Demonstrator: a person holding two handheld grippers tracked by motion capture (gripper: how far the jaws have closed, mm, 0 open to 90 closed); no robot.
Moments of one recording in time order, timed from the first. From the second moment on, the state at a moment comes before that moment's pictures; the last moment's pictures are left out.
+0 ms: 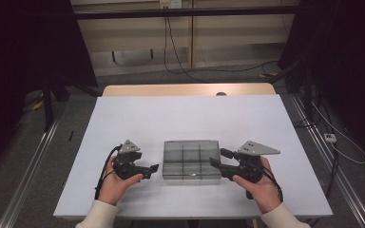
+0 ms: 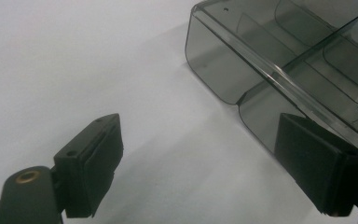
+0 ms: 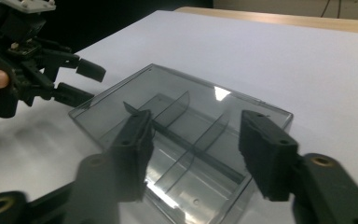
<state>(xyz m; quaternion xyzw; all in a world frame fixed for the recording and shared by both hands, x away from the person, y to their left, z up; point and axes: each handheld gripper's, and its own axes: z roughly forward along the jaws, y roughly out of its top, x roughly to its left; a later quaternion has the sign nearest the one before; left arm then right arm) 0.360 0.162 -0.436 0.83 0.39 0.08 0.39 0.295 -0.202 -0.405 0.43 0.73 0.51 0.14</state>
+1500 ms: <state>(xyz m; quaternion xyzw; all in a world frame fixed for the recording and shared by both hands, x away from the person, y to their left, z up) 0.362 0.164 -0.438 0.83 0.39 0.07 0.40 0.293 -0.153 -0.451 0.34 0.83 0.45 0.03</state>
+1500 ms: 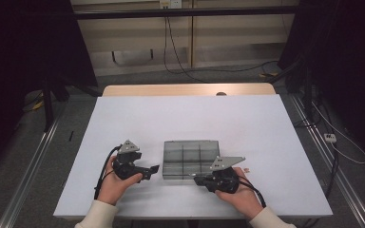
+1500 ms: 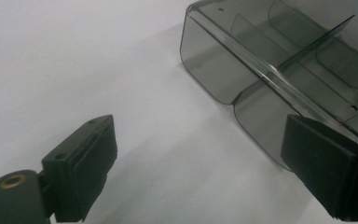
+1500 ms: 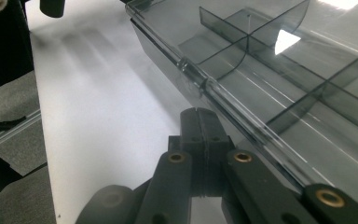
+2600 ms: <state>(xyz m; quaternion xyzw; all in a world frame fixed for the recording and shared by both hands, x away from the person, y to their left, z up) 0.375 0.149 -0.428 0.81 0.38 0.07 0.44 0.304 -0.155 -0.417 0.33 0.79 0.50 0.09</state>
